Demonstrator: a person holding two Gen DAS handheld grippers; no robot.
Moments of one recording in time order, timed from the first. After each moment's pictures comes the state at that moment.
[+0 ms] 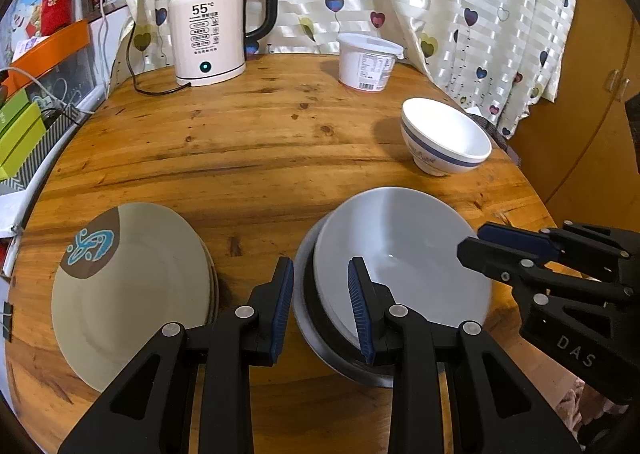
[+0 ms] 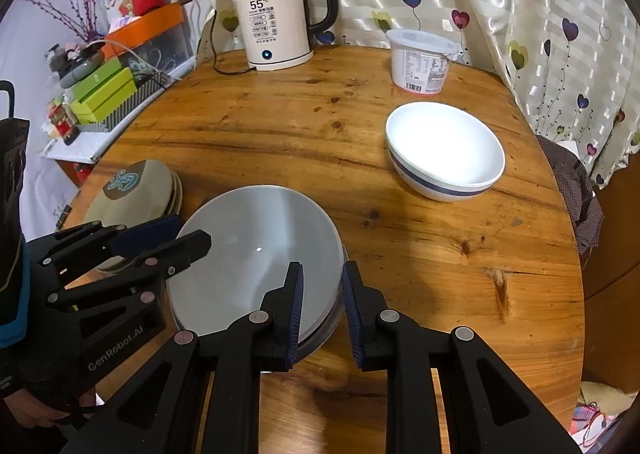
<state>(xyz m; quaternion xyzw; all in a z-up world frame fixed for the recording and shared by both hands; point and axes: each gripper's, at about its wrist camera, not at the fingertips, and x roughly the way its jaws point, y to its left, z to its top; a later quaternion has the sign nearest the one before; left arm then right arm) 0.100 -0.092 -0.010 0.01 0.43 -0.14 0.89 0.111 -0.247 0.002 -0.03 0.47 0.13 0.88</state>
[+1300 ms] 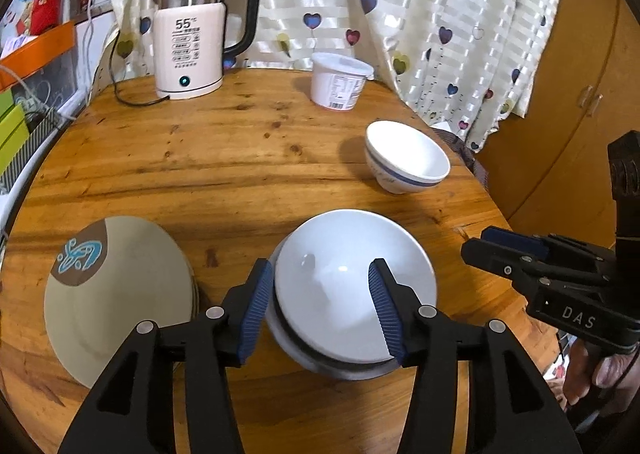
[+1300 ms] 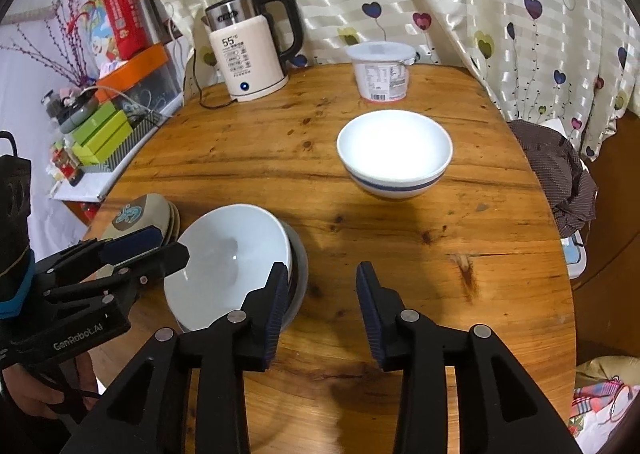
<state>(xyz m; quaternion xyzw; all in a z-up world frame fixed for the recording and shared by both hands) 0.091 -0.090 0.014 -0.03 0.42 -0.19 0.89 0.091 -0.293 0.024 0.04 0.44 0.11 0.89</state>
